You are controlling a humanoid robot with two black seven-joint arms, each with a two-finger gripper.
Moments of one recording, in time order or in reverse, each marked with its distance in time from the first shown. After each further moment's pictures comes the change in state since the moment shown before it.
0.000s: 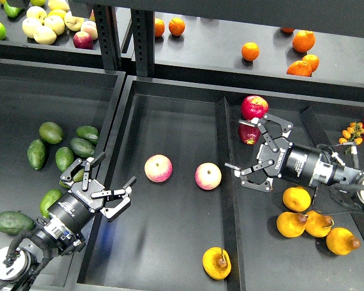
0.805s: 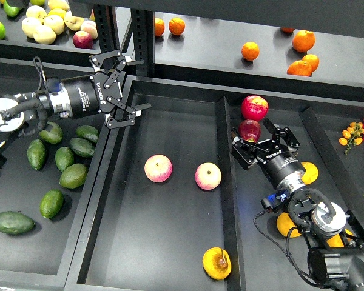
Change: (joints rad) left arm -0.481 0.219 0.132 0.056 0.110 0.000 0.000; right arm -0.346 0.416 0.543 -0.199 0.097 -0.092 0.153
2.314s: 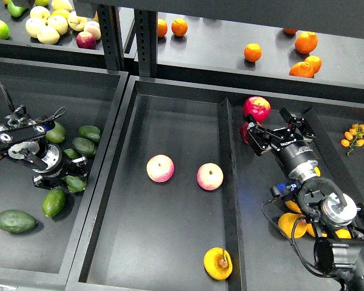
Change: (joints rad) left arm -0.670 0.196 1.462 0.571 0.475 0.000 0.000; right arm 0.031 0.062 0.213 -0.005 0.025 -0.227 0.020
